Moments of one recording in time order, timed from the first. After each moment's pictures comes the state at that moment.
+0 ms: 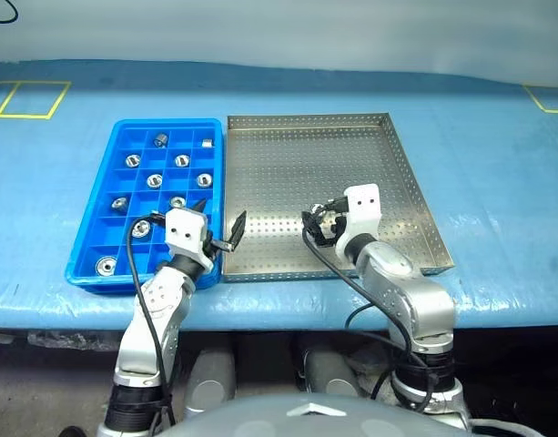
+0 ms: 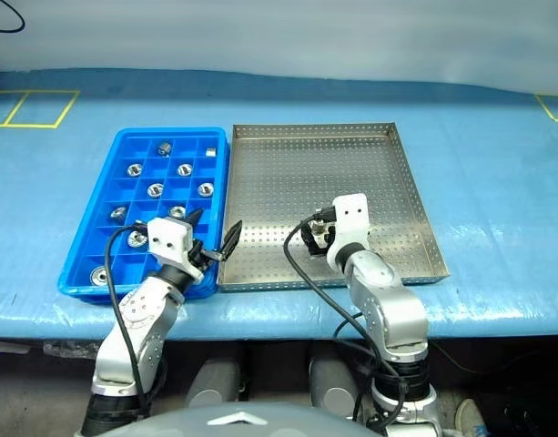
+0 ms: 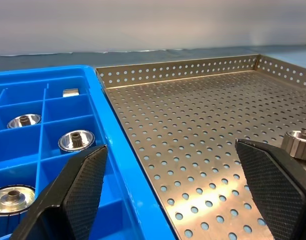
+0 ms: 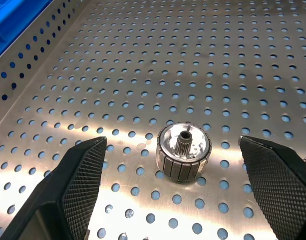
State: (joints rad) left arm 0.10 0.18 -0.08 -0.39 -0.16 0.29 -0.31; right arm -0.15 -0.04 0.04 -0.43 0.17 0.92 0.11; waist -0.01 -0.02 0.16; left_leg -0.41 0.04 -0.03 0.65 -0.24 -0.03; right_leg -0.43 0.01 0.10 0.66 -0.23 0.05
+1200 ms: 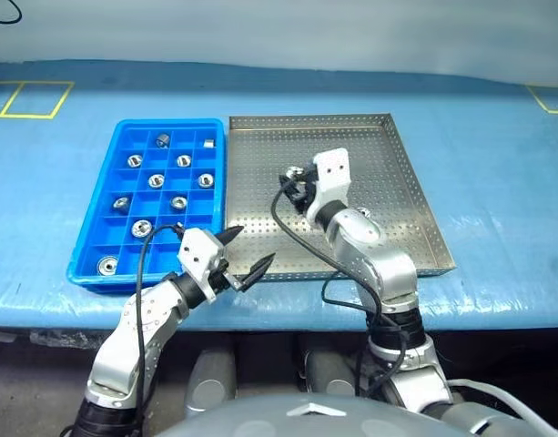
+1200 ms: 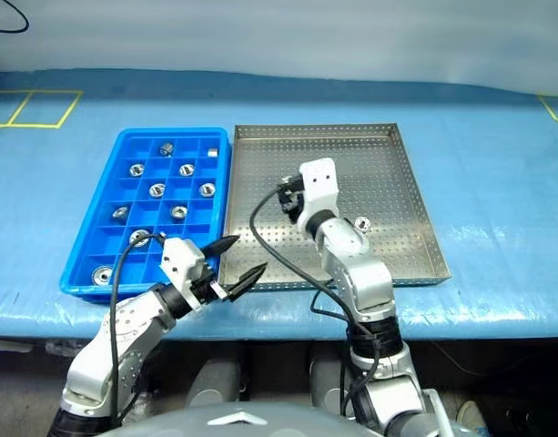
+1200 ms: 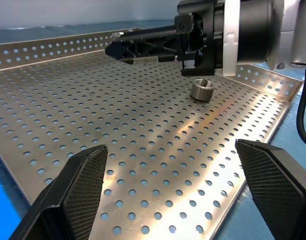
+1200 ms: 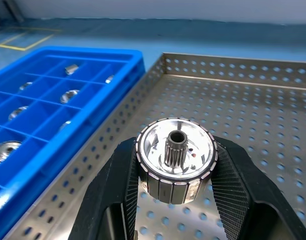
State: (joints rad) left arm 0.16 0.35 -0.11 -0.54 -0.34 0.38 -0.53; right arm -0.40 0.03 0.16 -0.25 0.17 0.73 0.16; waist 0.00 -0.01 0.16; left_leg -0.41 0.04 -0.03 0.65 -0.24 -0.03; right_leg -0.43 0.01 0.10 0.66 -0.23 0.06
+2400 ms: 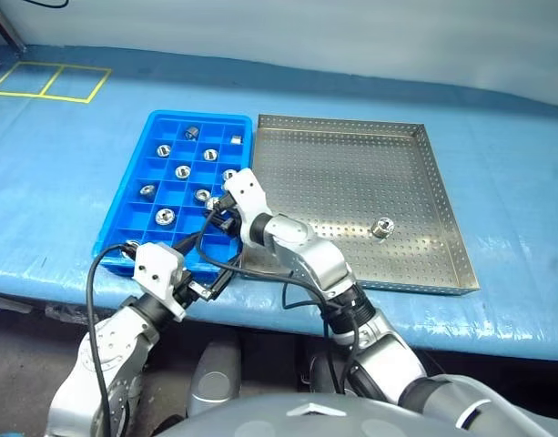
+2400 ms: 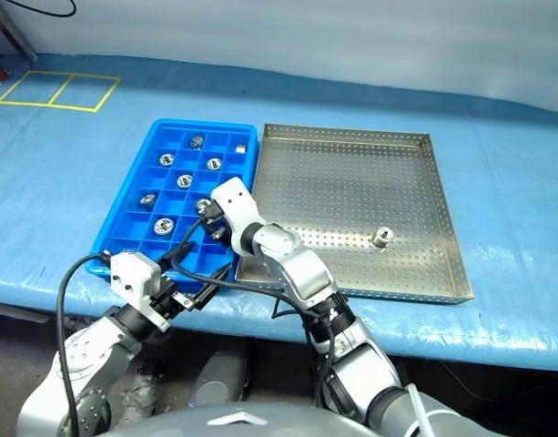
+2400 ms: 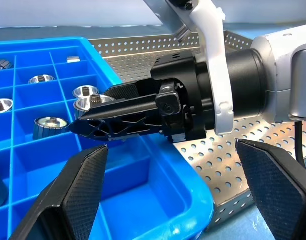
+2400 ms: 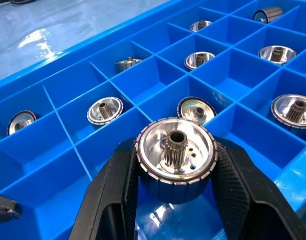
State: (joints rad) left arm 0.38 0.38 0.01 -0.73 -0.36 0.40 -0.42; right arm -0.51 0.11 0.38 0.09 0.12 0.62 0.32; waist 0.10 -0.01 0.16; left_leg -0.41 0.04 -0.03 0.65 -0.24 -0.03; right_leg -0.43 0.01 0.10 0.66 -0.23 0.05
